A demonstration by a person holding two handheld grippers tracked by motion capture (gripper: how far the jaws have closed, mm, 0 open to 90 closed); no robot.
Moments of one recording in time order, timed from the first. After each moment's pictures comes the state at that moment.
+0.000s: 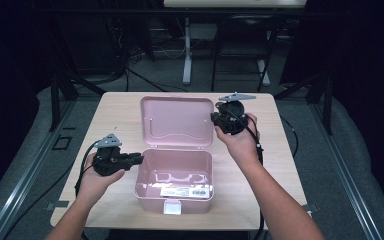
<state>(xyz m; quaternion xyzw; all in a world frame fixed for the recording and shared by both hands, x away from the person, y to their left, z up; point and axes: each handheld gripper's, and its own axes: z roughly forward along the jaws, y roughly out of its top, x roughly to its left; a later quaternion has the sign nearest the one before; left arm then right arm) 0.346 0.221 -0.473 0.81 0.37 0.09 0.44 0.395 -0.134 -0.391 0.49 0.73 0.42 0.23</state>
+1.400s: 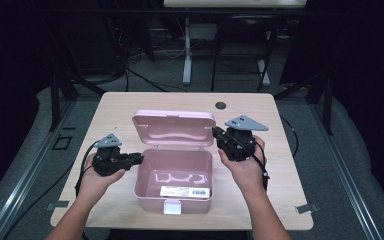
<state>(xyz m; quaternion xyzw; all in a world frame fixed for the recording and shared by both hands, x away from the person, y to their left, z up) 0.346 0.222 -0.473 0.81 0.38 0.09 0.44 0.325 -0.140 -0.399 0.45 0.71 0.47 0.27</state>
